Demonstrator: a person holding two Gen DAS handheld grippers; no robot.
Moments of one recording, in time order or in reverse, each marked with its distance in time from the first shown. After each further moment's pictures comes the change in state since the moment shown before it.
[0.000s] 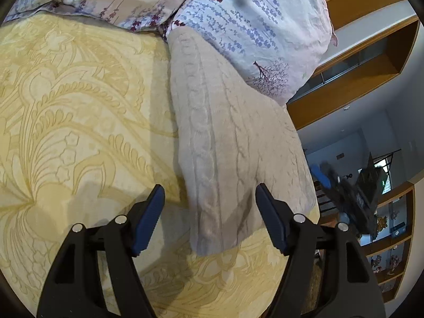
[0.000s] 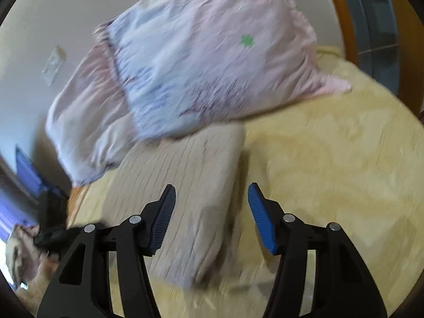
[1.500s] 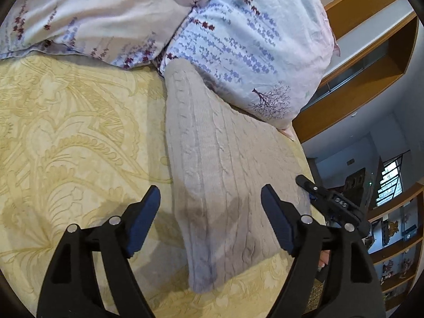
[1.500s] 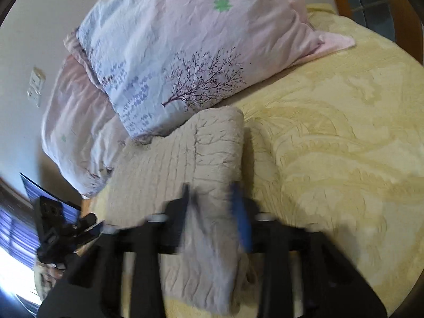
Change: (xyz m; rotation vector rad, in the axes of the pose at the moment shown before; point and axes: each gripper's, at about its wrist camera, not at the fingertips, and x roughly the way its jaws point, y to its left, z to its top) left arm 0.000 -0.022 0.036 0.031 -0.063 0.064; right arm 0.049 -0.018 0.033 0.153 0.064 -0.004
